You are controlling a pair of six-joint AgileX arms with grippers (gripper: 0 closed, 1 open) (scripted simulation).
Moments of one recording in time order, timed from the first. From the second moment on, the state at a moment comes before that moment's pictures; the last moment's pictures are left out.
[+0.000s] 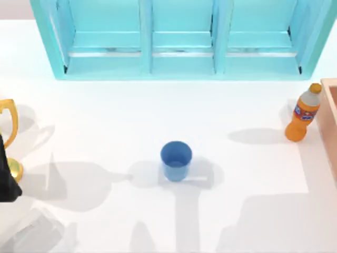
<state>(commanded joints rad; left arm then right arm) 0.00 0.00 0.00 0.00 0.00 0.00 -0.39 1.45 1.22 -1.35 0.05 -0.38</state>
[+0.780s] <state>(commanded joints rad) 0.00 0.00 0.00 0.00 0.00 0.00 -0.35 1.47 1.48 -1.58 0.05 -0.35</state>
